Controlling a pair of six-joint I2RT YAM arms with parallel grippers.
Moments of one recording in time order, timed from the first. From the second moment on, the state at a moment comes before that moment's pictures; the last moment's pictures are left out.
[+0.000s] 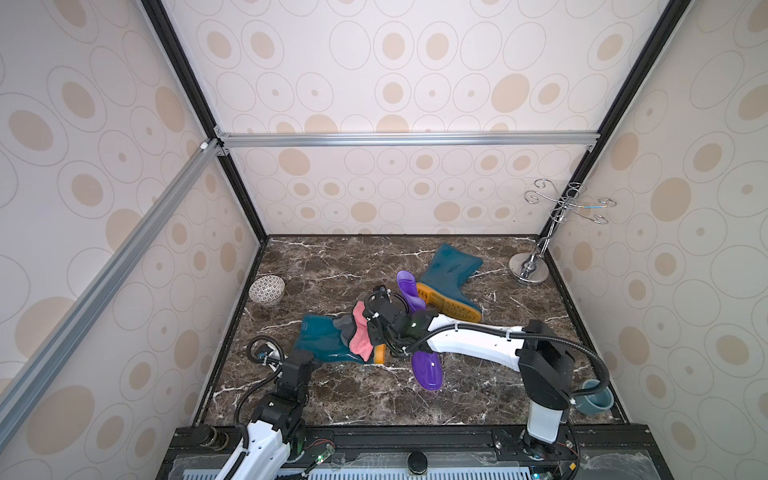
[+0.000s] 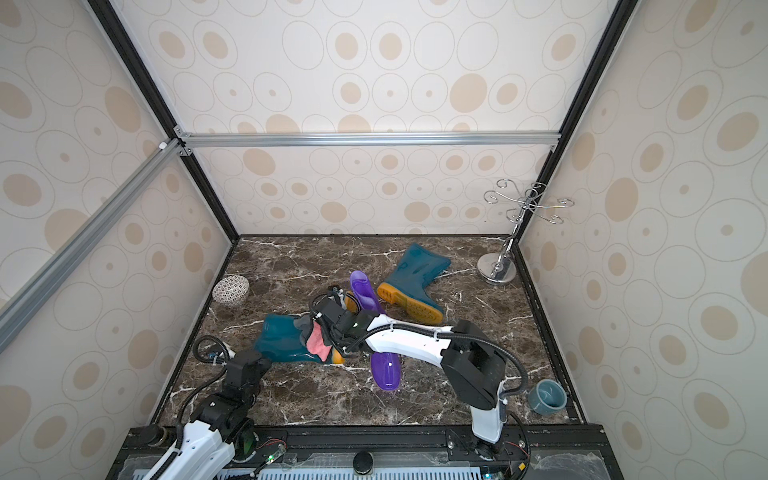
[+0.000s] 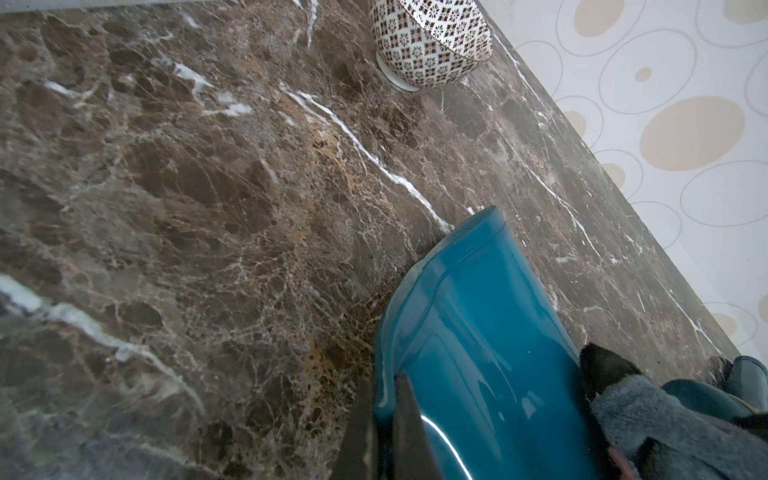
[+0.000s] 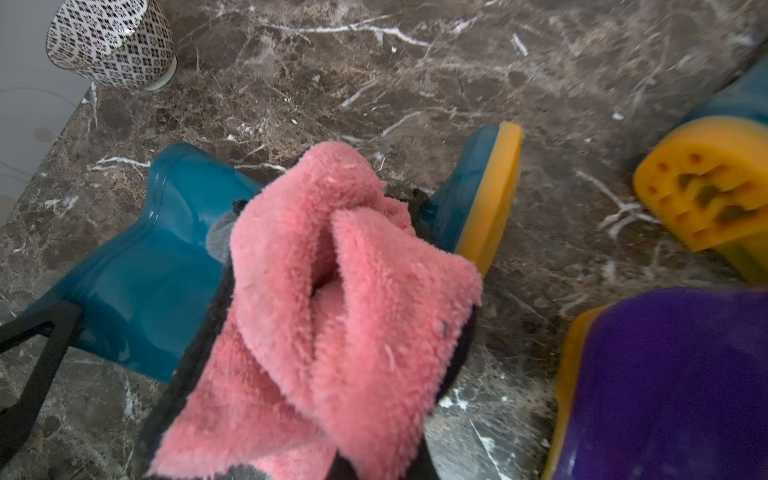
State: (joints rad) left arm -0.29 0.45 0.11 -0.35 -0.54 -1.03; right arm 1.07 1.81 1.40 -0.48 0.35 0.63
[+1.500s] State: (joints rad) left arm -0.29 0.43 0.10 -0.33 -0.54 -1.03; right arm 1.19 1.76 1.46 -0.54 0.32 0.52
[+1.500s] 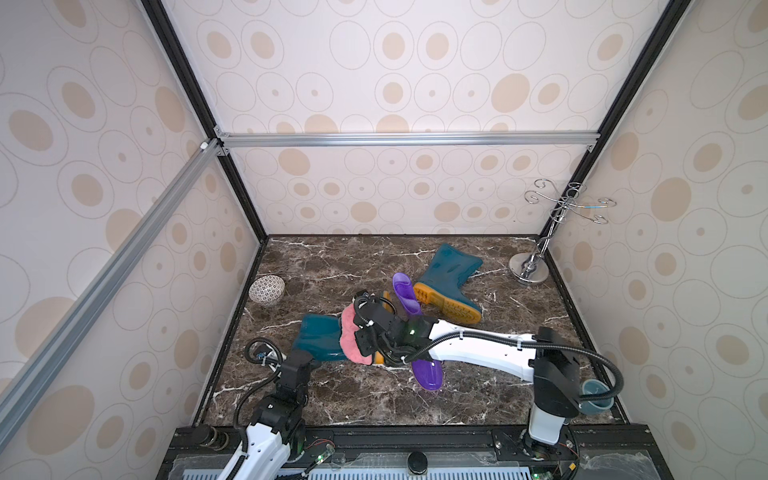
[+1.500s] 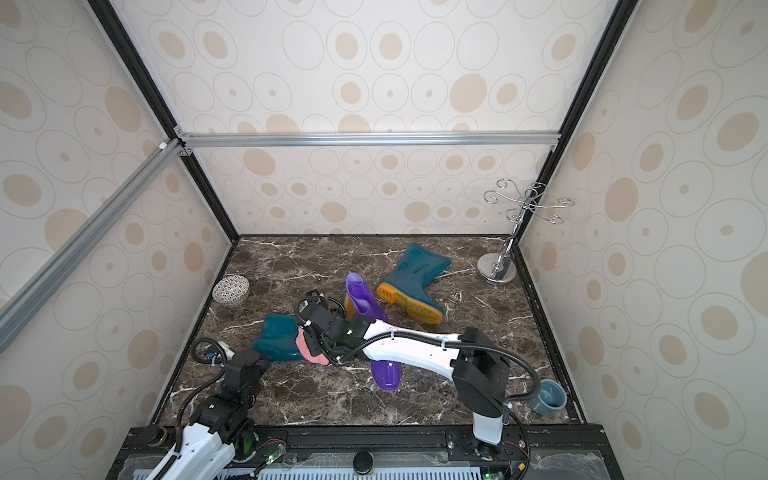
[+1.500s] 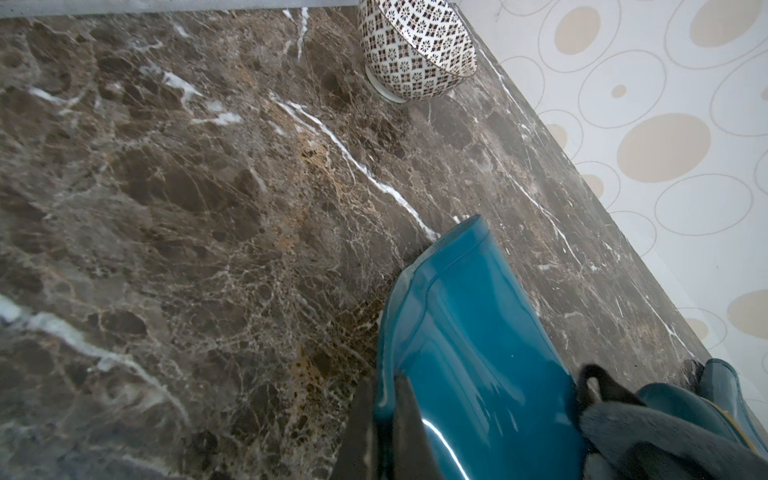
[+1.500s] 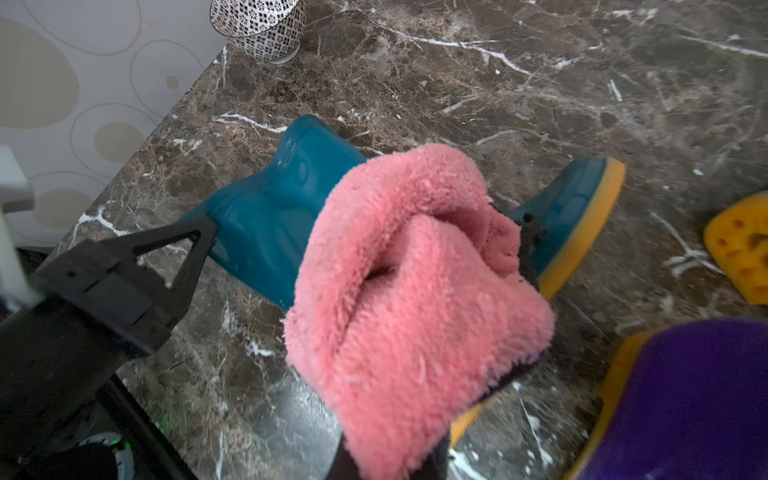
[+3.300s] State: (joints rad) left arm -0.28 0.42 0.09 -0.30 -0.54 -1.01; right arm 1.02 2.31 2.04 -0.70 0.63 0.45
